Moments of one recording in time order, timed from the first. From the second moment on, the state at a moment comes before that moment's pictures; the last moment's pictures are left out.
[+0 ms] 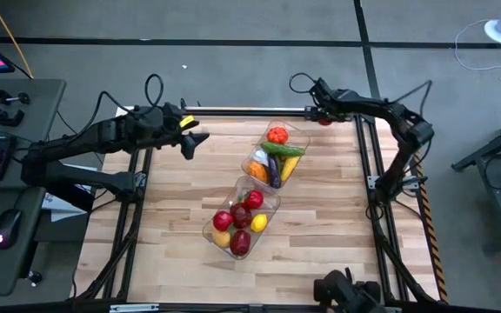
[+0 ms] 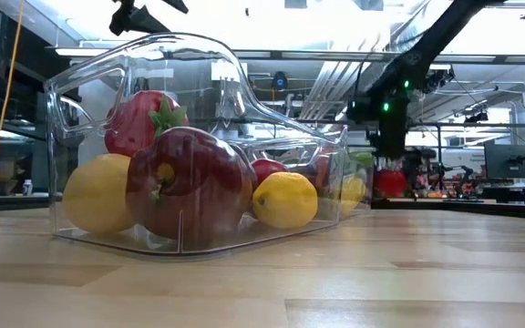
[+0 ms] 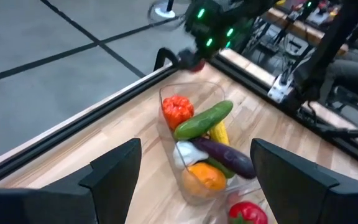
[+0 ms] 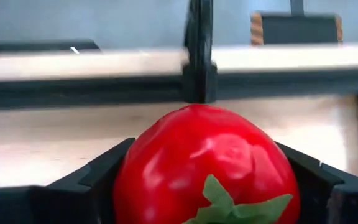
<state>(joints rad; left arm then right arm) 0.21 0.96 1.10 -0.61 -0.28 -0.41 -0.91 1.76 1.12 -0.62 0.30 0.66</state>
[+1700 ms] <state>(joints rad) 0.17 0.59 0.54 0.09 0.01 -0.48 0.17 1.55 1.12 -0.09 0.22 0.94</state>
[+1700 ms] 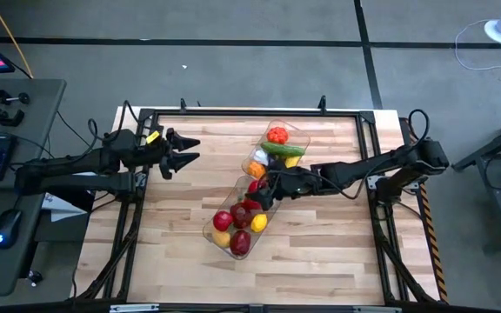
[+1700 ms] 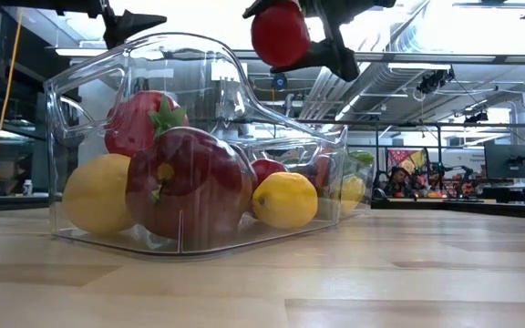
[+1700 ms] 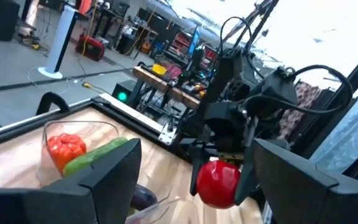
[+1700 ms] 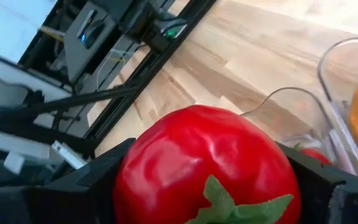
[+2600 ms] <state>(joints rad) 0.04 0.59 0.54 0.11 -0.18 -0.53 0.17 1.47 1.12 -0.12 -0.01 0.67</state>
